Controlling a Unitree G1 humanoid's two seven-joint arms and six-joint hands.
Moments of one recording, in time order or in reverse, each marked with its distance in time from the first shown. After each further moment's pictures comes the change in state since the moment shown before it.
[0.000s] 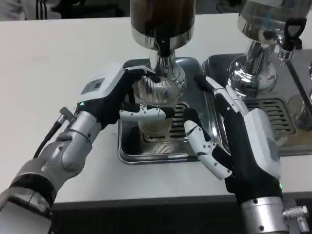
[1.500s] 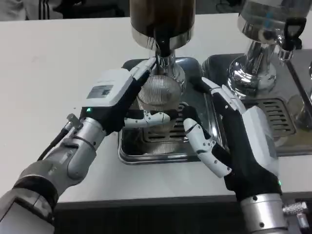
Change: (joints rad) left arm 0.004 0.001 -0.126 0.003 0.090 0.030 0.163; right arm -0.017 0.000 -0.008 0.002 0.022 -0.001 0.034
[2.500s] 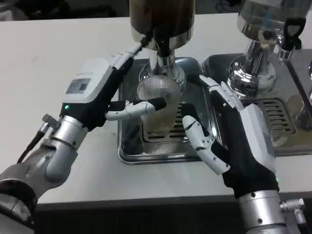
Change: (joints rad) left arm 0.046 0.098 0.044 -0.050 -0.026 -0.164 0.102; right arm -0.033 -0.004 -0.009 0.044 0.028 -0.030 -0.007
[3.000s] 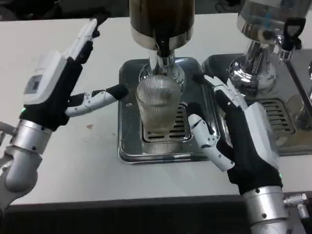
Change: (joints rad) left arm 0.131 0.133 0.161 -0.123 -0.139 -0.233 -0.043; right arm -0.041 -0.030 -0.037 0.076 0.041 -0.030 0.000
